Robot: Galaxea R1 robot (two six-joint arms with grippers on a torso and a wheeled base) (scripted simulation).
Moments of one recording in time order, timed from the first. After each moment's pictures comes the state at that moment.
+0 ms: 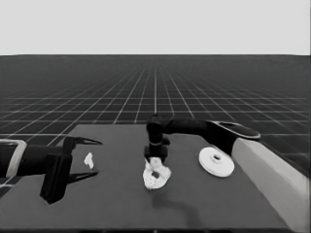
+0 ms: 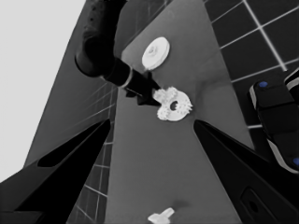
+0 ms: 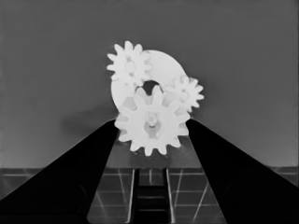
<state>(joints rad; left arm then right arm) -0.34 1.75 -0.42 0.31 0.68 0.35 0.03 3.06 -1.69 -0.16 -1.54 1.38</state>
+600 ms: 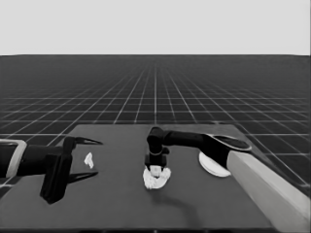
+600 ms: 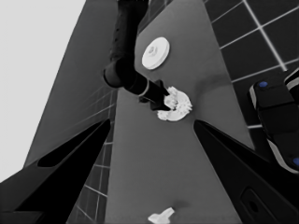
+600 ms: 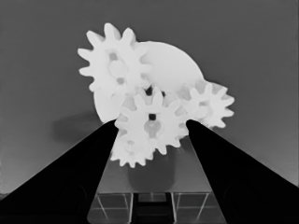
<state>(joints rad) -0.34 1.75 -0.42 0.31 0.68 0.35 -0.10 3.08 -1.77 -0.28 -1.50 1.34</state>
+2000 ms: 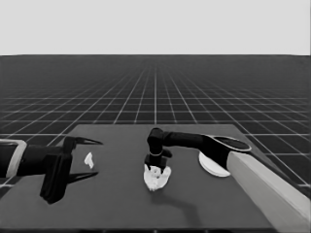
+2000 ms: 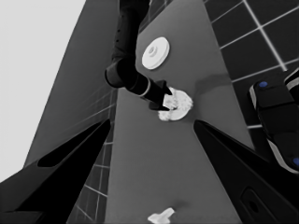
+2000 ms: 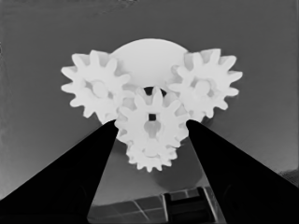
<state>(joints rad) -0.34 1.75 -0.42 0.31 0.68 0.35 -0.11 3.08 -1.77 -0.28 -1.50 1.63</state>
